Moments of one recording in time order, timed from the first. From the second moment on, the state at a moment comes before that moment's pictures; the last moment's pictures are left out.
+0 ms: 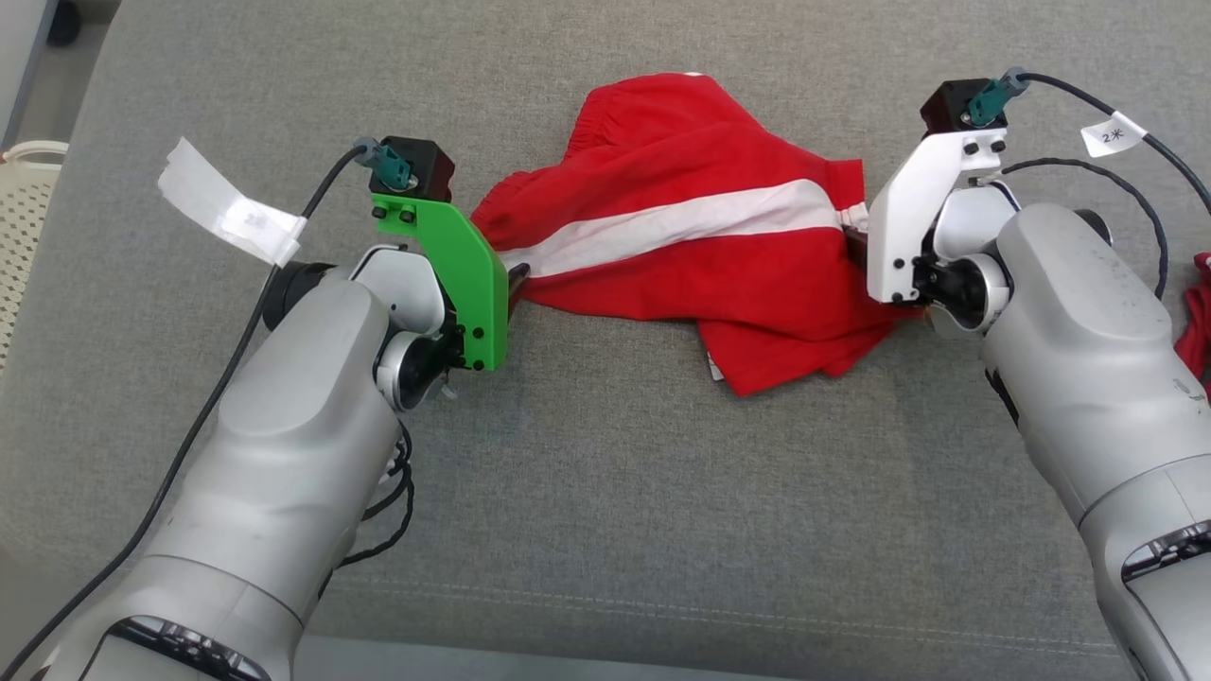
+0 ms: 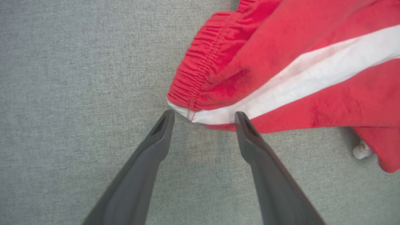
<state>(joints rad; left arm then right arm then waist) -0.94 0.12 -0.67 0.86 -0.77 -0.05 0.48 -1.01 -0.18 0.36 0.99 0.50 0.13 0.55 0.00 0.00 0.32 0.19</state>
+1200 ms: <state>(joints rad) -0.95 0.12 -0.69 0.89 -0.78 -0.07 0.43 -1.04 -0.18 0.39 1.04 0.50 0.13 0.54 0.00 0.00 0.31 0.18</state>
